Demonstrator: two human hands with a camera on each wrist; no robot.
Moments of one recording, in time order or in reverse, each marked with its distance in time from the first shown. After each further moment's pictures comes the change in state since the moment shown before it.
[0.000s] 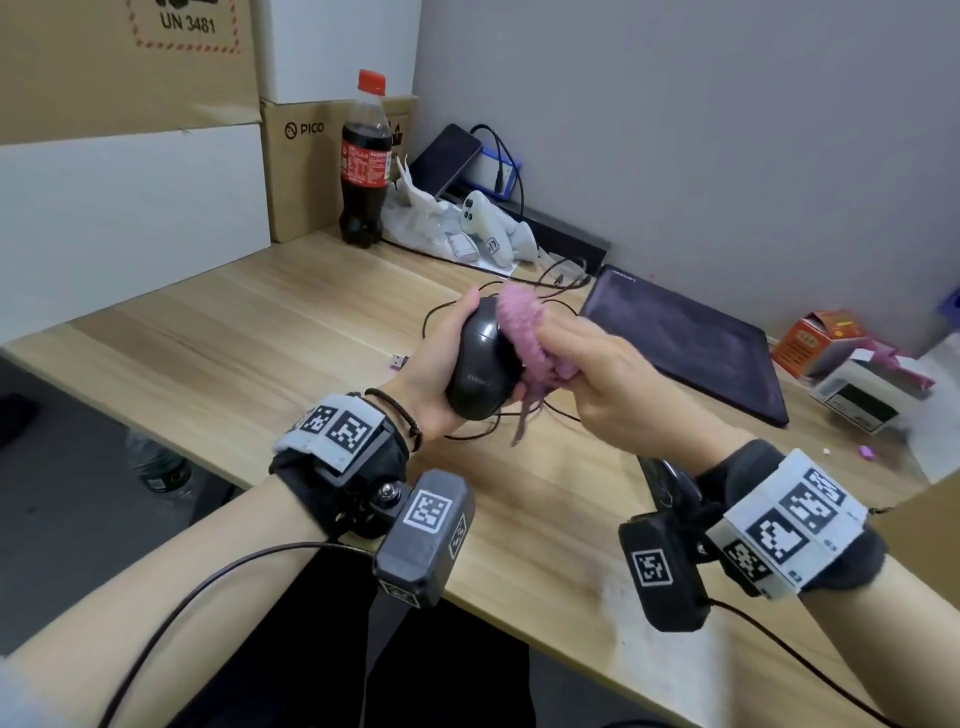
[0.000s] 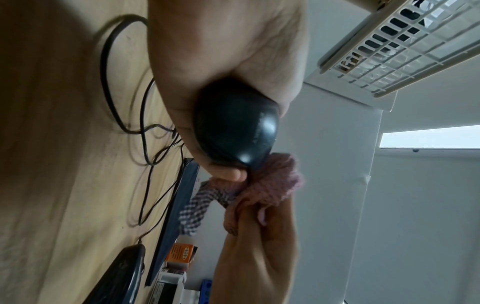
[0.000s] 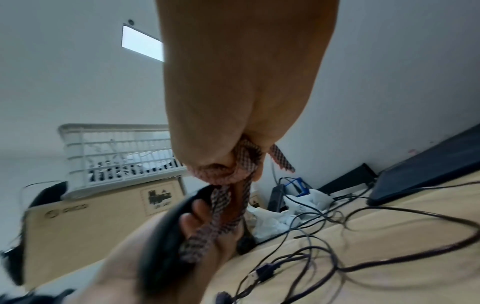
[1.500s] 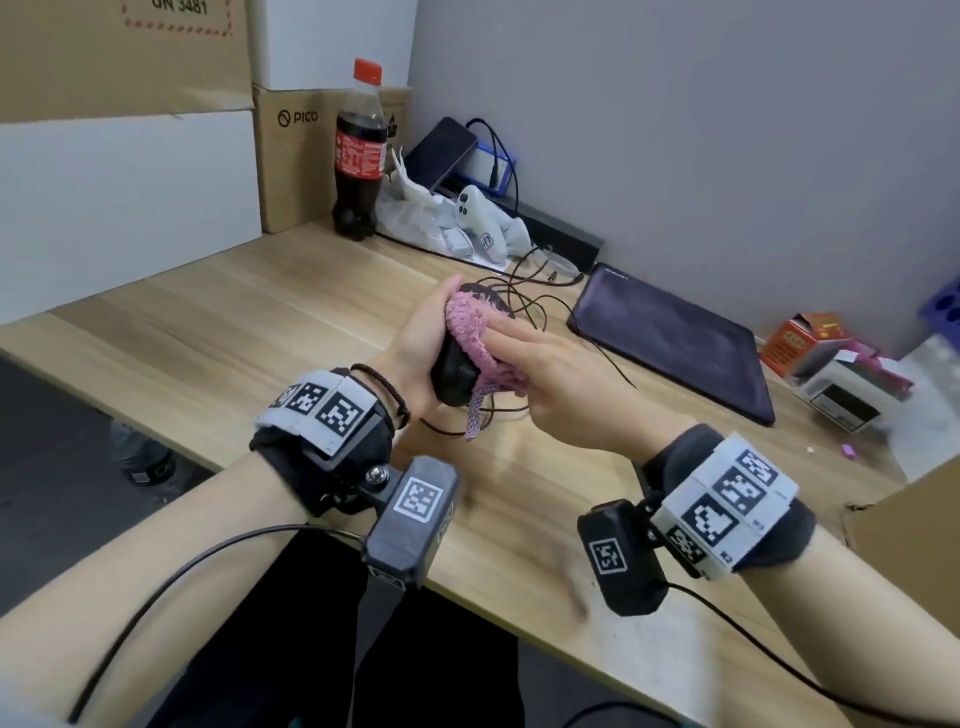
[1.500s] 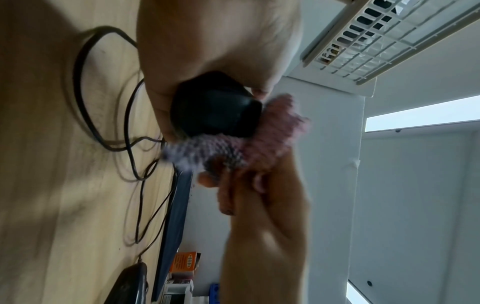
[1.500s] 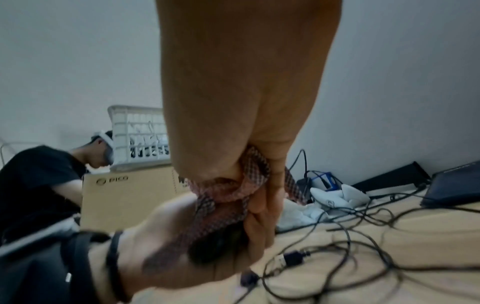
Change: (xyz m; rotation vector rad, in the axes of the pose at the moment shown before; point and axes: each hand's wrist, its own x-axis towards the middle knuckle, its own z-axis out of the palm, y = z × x) left_hand 0.006 0.012 -0.008 0.092 0.057 0.026; right_hand 0.017 -0.005 0.020 -0.079 -0.162 -0.010
